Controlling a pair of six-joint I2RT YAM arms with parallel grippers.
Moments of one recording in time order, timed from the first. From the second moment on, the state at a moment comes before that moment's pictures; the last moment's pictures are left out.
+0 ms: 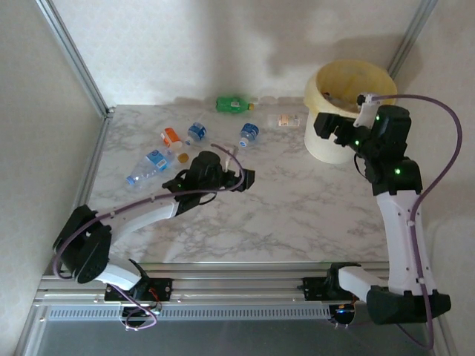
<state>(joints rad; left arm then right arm) -0.70 1.49 0.96 0.06 0.03 -0.38 0.07 1.09 1.42 -0.67 -0.27 0.27</state>
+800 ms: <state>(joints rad) -0.46 2.13 1.48 -0.05 0.24 -0.38 0.15 0.71 1.19 -0.86 -0.44 0.31</state>
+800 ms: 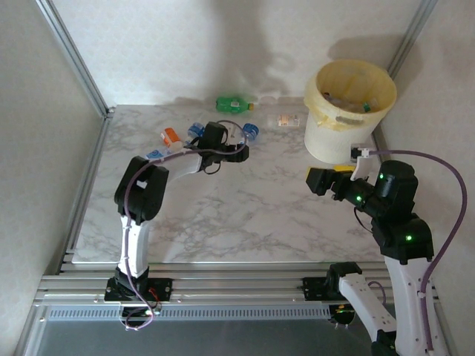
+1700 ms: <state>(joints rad) -0.41 2.39 1.70 0.05 0.35 -0.46 0.15 0.68 1.17 -0.92 -0.44 0.33</state>
